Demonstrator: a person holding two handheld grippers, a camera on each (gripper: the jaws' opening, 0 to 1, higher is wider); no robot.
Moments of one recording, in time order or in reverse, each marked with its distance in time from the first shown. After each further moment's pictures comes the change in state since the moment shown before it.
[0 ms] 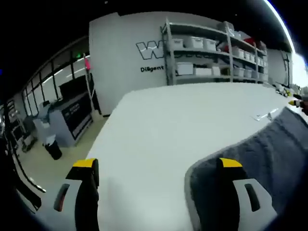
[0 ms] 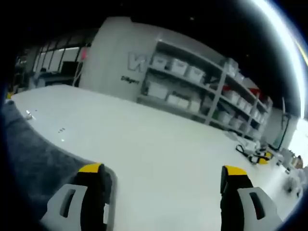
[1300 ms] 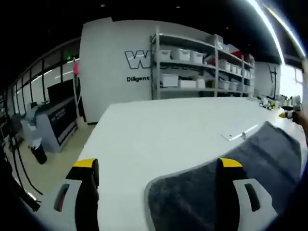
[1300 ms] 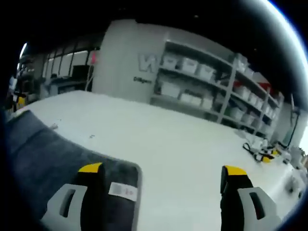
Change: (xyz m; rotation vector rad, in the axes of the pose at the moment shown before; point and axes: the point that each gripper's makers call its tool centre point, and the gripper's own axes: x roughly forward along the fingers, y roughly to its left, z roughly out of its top) left arm -0.049 -0.046 0.061 -0.063 -0.175 -0.143; right arm -0.107 0.038 0.018 0.029 0.029 0.139
